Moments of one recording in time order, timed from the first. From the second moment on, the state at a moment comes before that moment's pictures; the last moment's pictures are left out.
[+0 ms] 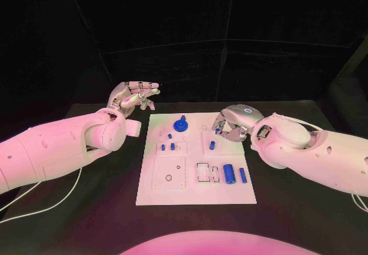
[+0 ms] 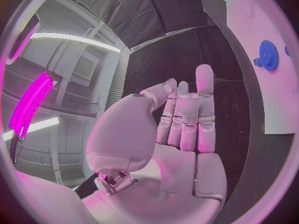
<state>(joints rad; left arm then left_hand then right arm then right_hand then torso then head) 1.16 -0.84 -0.04 1.37 -0.02 -0.35 0.53 1.29 -0.06 0.51 -0.11 0.05 1.03 0.17 0.16 0.07 1.10 0.10 0.28 0.10 1.30 0.01 1.15 0.64 0.18 1.24 0.10 0.66 0.69 1.16 -0.79 -0.03 1.60 -1.70 -0.32 -0.18 1.40 -0.09 0.53 -0.10 0.09 1.15 0.13 0.13 0.08 1.21 0.05 0.27 0.08 1.47 -0.03 1.28 1.18 0.12 1.40 0.07 1.20 0.95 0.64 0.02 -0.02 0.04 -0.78</state>
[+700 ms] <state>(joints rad) 1.17 -0.82 -0.04 1.38 -0.02 -0.35 0.52 1.29 -0.06 0.51 -0.11 0.05 1.03 0.17 0.16 0.07 1.10 0.09 0.28 0.10 1.30 0.01 1.15 0.64 0.18 1.24 0.10 0.66 0.69 1.11 -0.64 -0.06 1.64 -1.64 -0.33 -0.14 1.40 -0.09 0.54 -0.11 0.10 1.15 0.13 0.12 0.07 1.21 0.05 0.26 0.08 1.47 -0.03 1.28 1.18 0.12 1.40 0.07 1.20 0.95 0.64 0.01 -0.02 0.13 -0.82</state>
